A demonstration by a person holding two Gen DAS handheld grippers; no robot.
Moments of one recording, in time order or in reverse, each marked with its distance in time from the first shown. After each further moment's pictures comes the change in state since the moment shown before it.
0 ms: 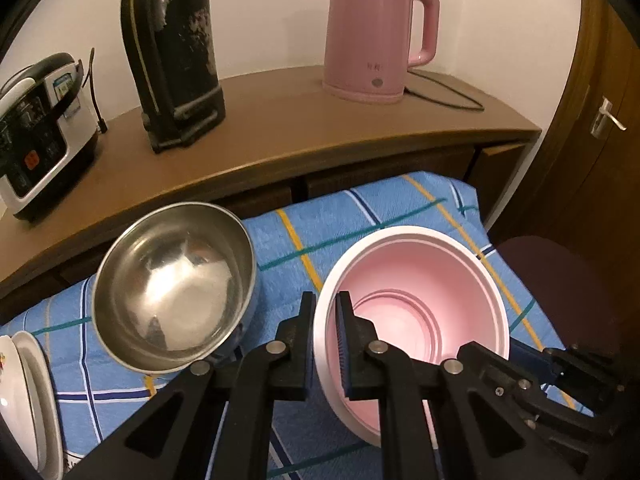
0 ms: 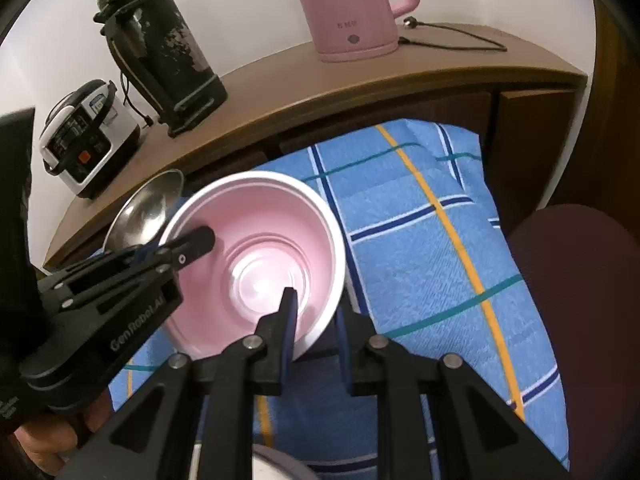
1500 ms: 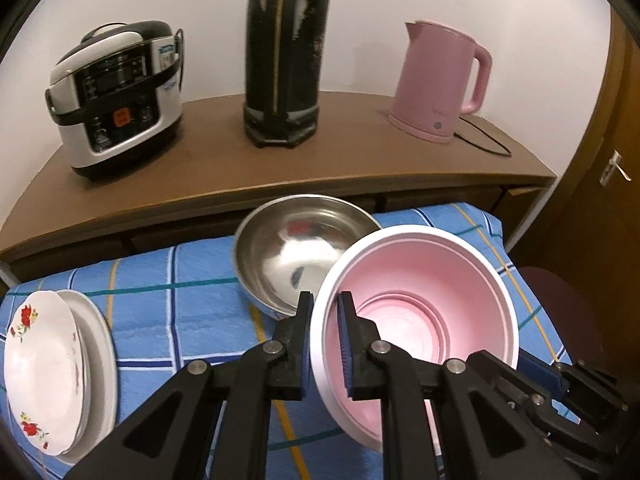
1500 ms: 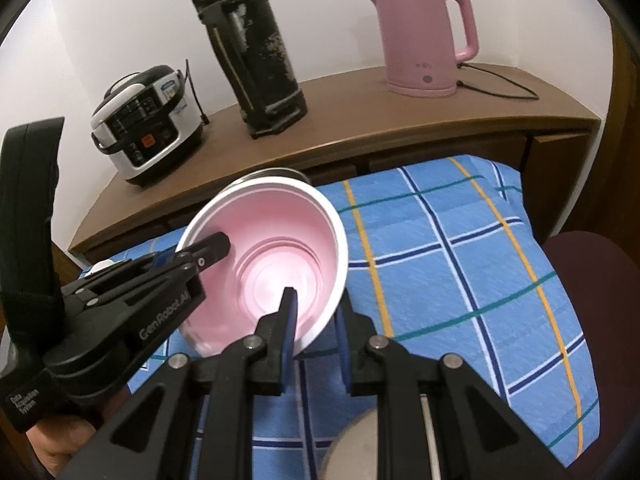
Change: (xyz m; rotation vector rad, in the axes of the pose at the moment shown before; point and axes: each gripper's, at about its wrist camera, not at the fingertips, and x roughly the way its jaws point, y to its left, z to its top) left arm -0.062 0.092 -0.030 -0.135 -0.076 0.030; right arm -0.033 0.110 -0.018 -0.083 -0.073 0.034
